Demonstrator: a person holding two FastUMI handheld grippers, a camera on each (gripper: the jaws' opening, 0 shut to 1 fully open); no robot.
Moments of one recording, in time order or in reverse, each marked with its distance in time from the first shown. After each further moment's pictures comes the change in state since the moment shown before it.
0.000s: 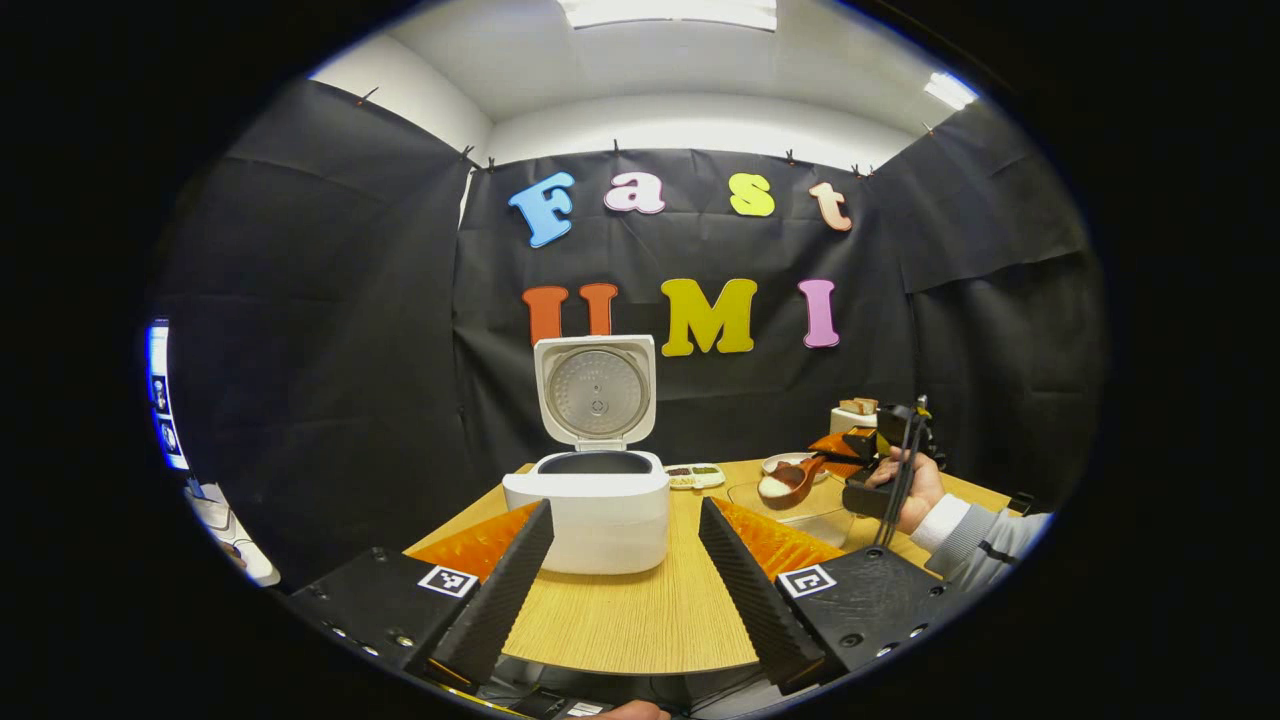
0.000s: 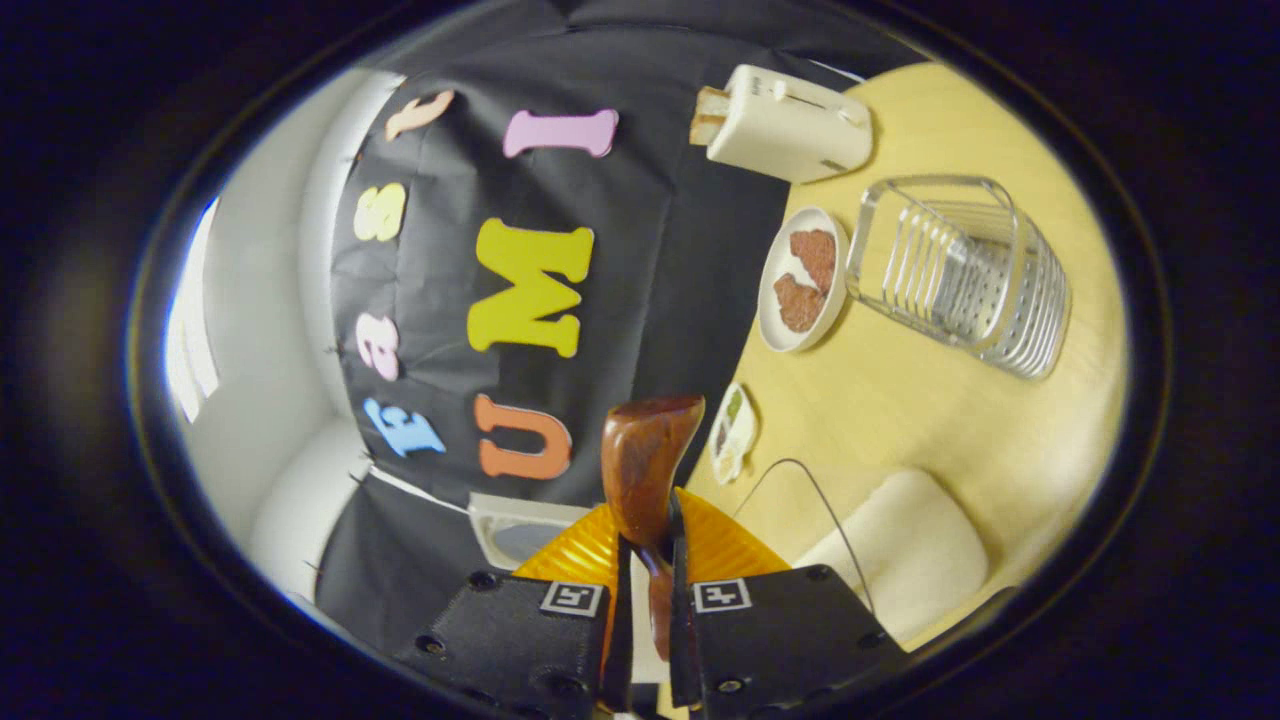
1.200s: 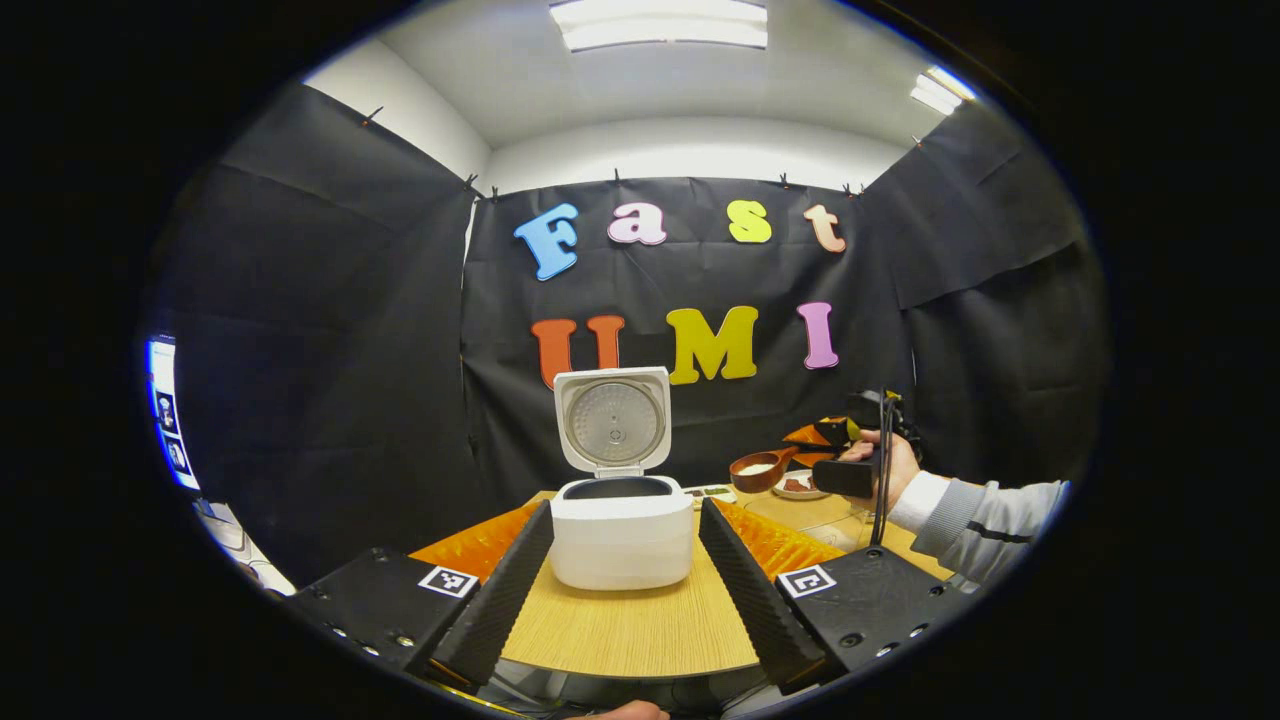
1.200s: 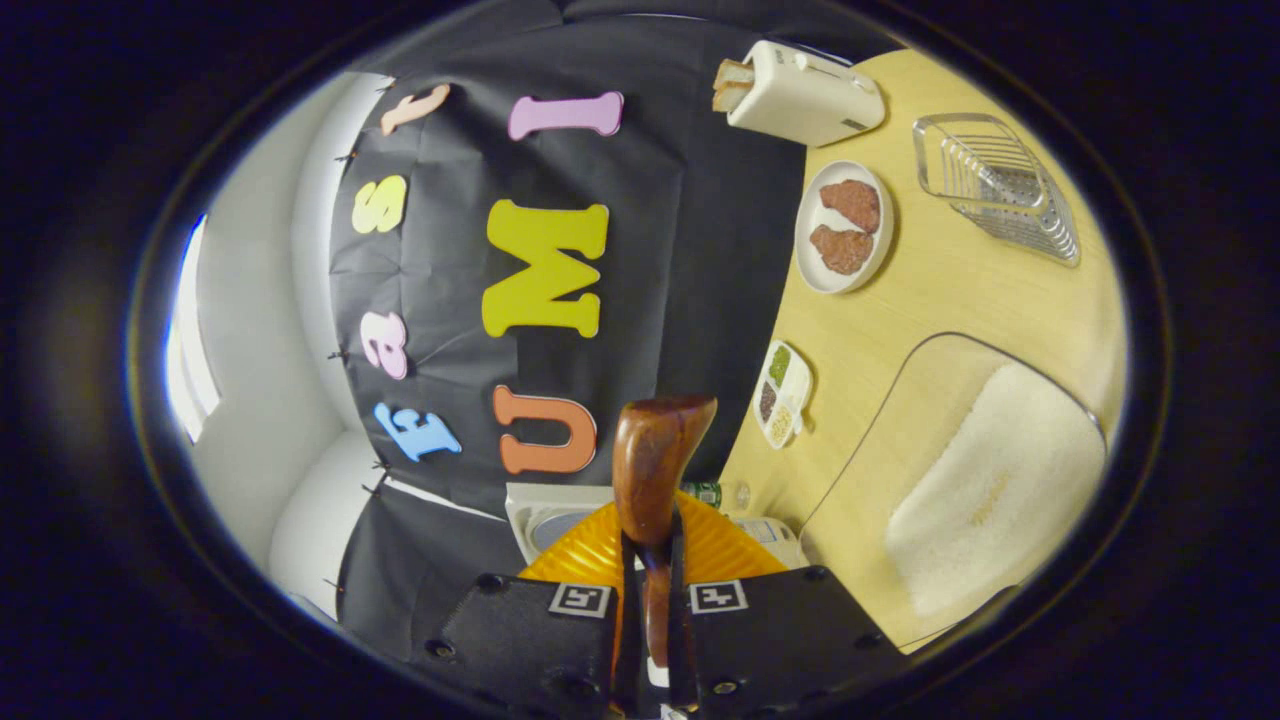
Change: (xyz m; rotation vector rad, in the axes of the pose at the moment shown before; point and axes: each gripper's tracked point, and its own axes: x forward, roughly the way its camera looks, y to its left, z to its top) left arm -0.030 0.037 0.022 0.020 -0.092 -0.014; right arm 0.049 0.057 -0.083 -0.099 0.019 -0.073
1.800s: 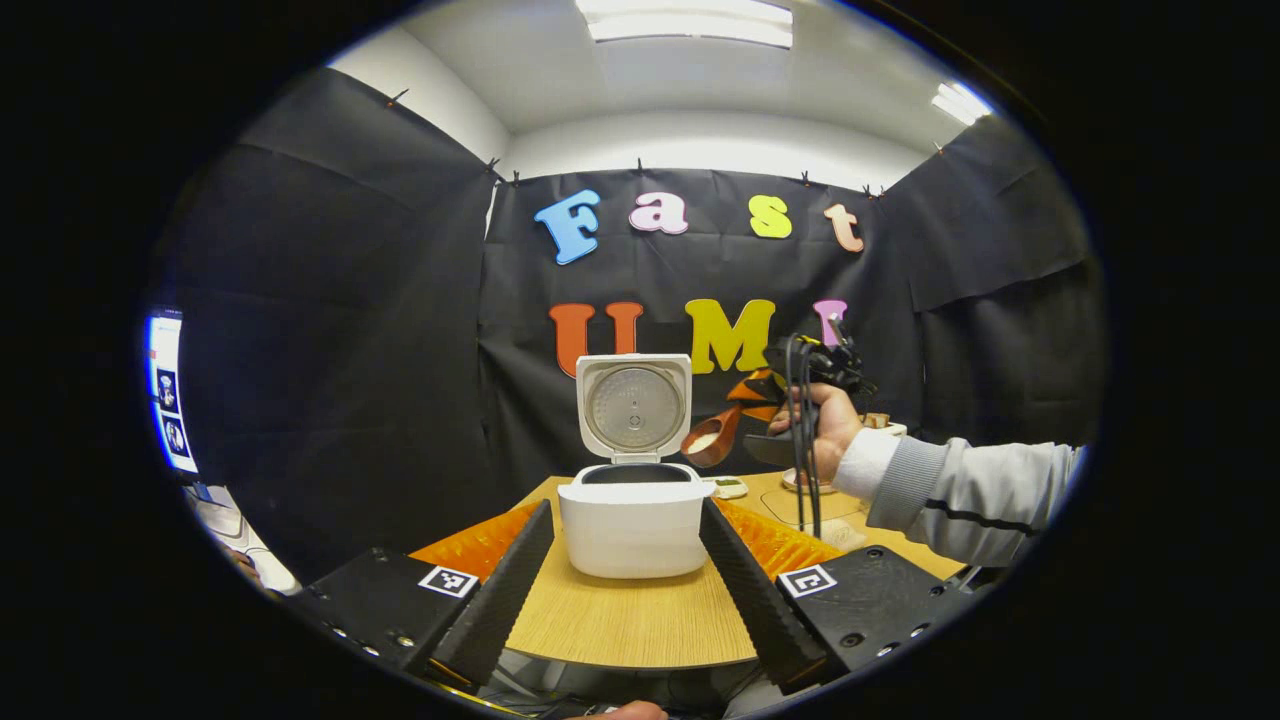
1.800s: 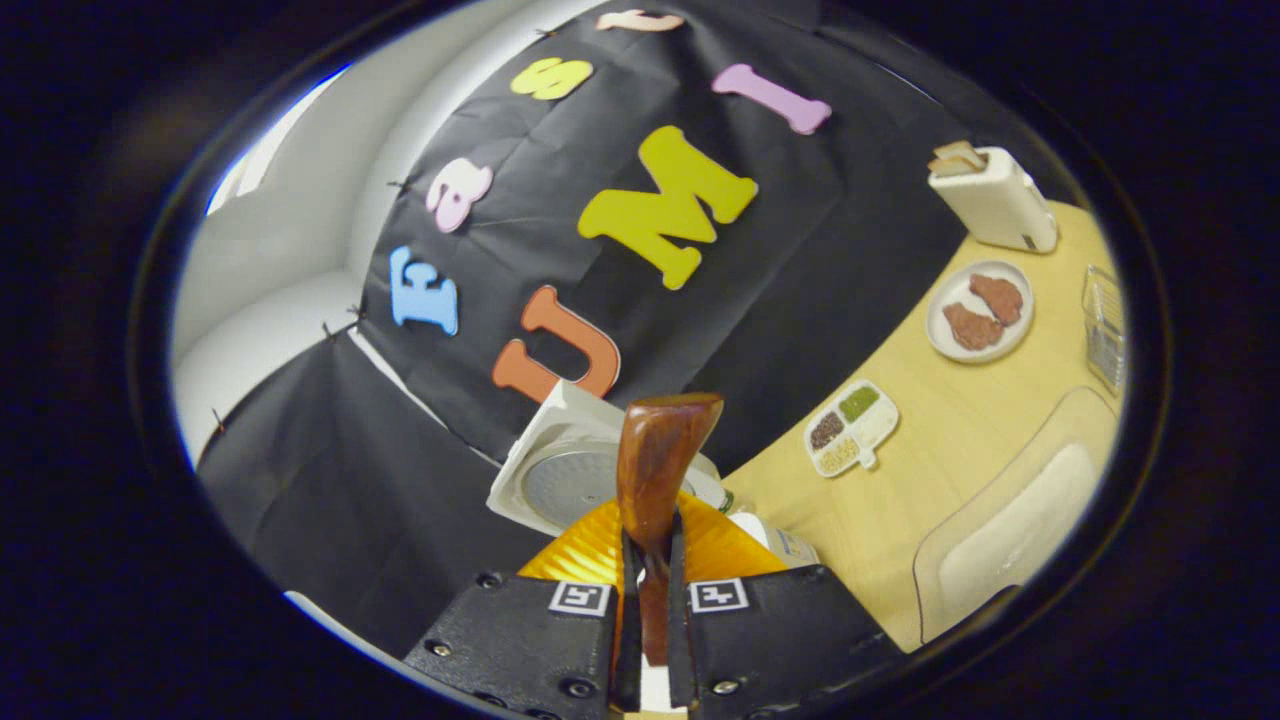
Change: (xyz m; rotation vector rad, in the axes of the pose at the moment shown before) left arm -0.002 0.030 -0.012 -0.063 0.031 0.016; right arm 0.078 0.096 -0.106 -0.586 0.000 -0.047
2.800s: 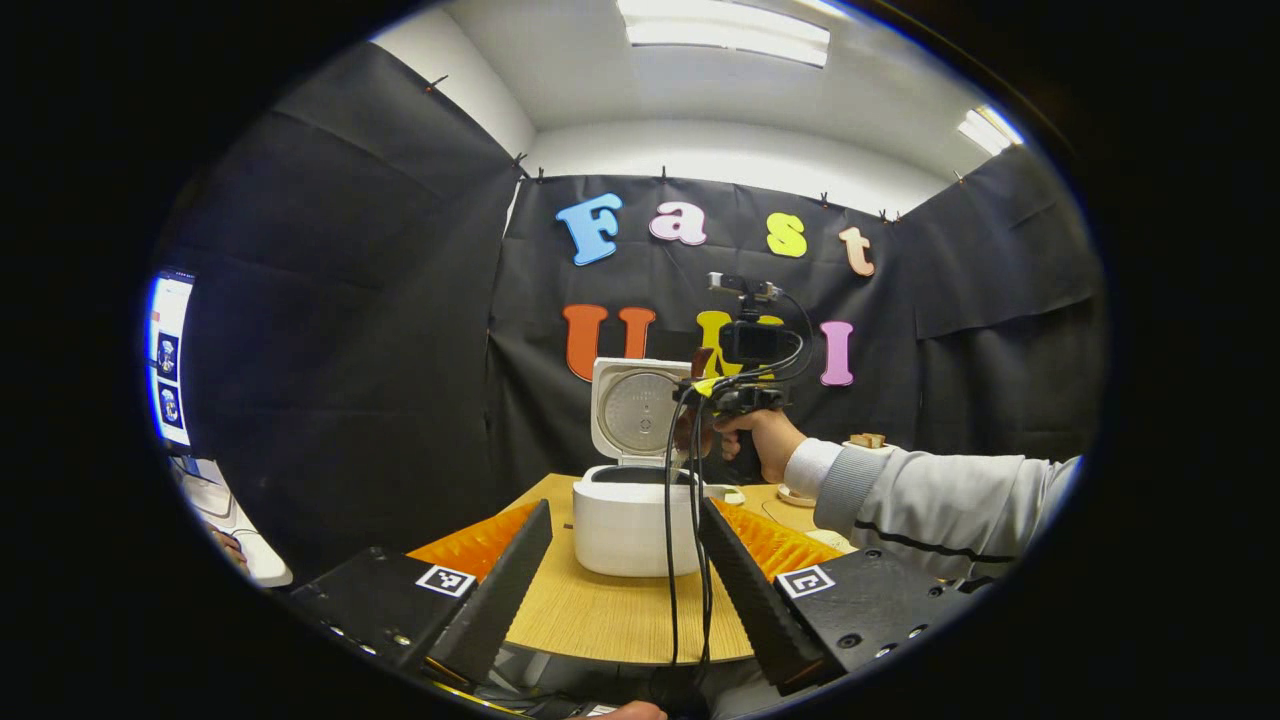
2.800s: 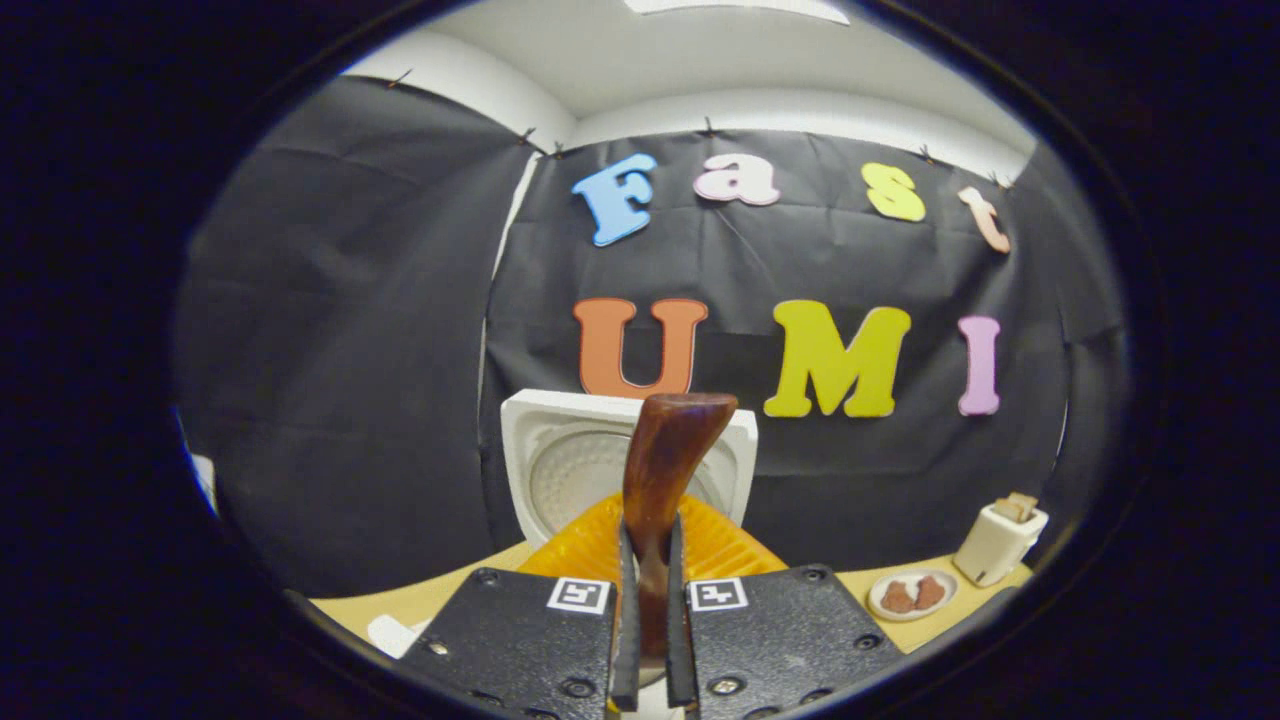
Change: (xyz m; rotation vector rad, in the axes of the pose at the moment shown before) left arm -0.019 0.030 0.002 -0.066 -0.014 0.006; right arm 0.028 0.082 -0.046 -0.999 -0.156 -0.027
